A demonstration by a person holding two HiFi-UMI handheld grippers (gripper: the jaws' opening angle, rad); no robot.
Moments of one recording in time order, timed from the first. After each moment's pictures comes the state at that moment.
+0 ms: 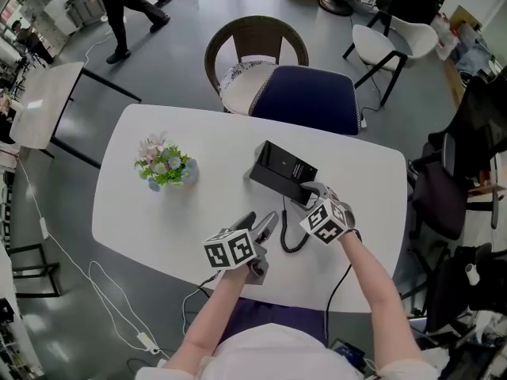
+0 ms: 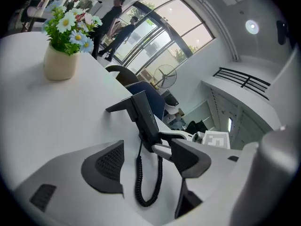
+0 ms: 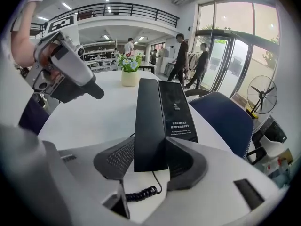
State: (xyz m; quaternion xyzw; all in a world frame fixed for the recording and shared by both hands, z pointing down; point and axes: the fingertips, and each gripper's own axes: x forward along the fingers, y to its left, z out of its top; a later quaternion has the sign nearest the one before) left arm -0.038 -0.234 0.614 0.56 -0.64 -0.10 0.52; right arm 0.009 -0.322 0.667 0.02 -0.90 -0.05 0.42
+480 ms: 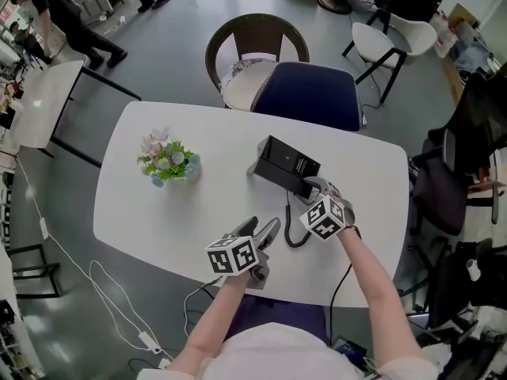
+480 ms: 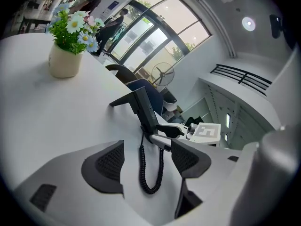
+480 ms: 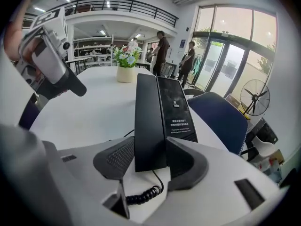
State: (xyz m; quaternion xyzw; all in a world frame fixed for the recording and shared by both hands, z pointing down) left arm -0.026 -0.209 0.617 0.58 -0.63 -0.08 0.51; right arm 0.007 -0.326 0.677 0.06 -0.90 -0.08 0.43
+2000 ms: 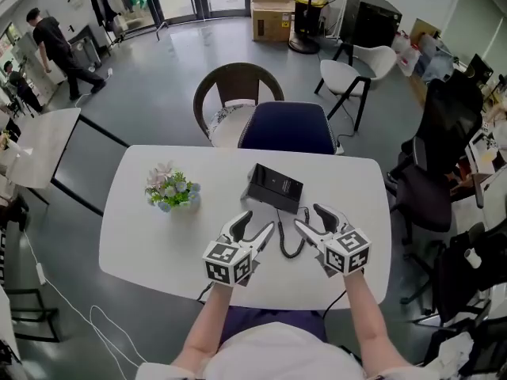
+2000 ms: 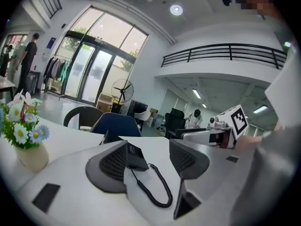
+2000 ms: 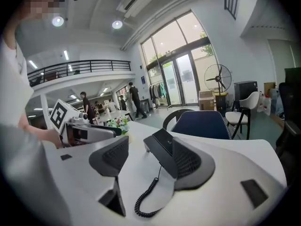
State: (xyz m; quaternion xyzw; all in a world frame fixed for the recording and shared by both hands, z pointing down) left arm -0.033 -0.234 0.510 0.76 -0.60 0.02 0.24; right arm 0.063 -0.288 0.508 0.19 -0.95 0.16 0.17
